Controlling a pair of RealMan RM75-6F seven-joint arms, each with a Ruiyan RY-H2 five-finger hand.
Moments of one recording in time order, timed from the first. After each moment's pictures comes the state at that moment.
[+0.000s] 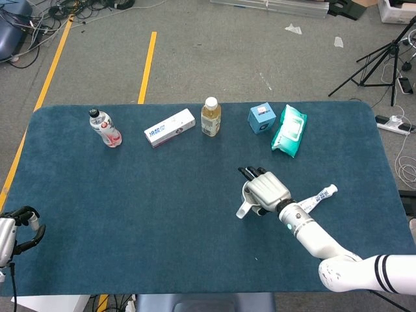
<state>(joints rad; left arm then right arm) -0.08 -1.10 -0.06 -1.56 1.50 1.51 -0.14 0.98 -1.11 0.00 -1.96 -0.75 0.87 -0.63</state>
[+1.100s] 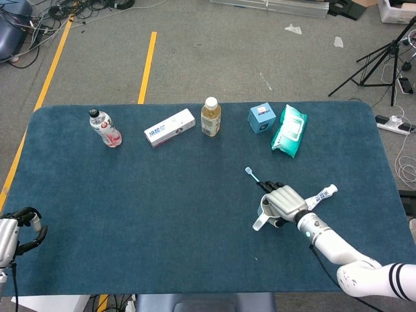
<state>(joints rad) -0.08 -1.11 -0.06 -1.56 1.50 1.51 -0.12 0.83 -1.14 -0.07 -1.80 -0.98 0.78 -0.39</state>
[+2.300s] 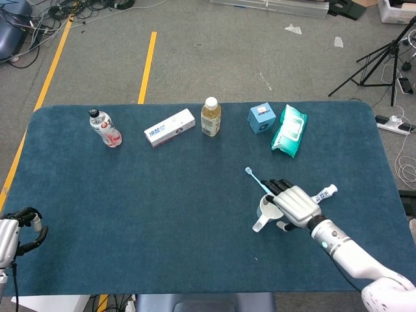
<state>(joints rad) -0.08 -1.11 -0.06 -1.56 1.51 1.52 -0.11 0.74 -0.90 -0.05 -2.02 -1.17 0.87 -0.37</state>
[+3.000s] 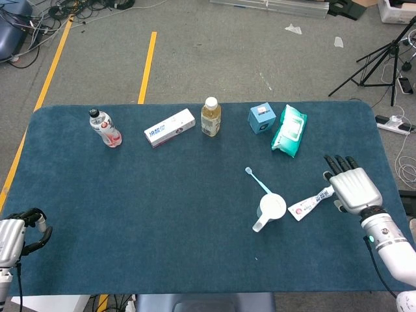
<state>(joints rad) -0.09 -1.13 -0.05 -1.56 1.50 1.50 -0.08 0.64 -0.76 -0.06 -1.98 -1.00 1.02 -0.67</state>
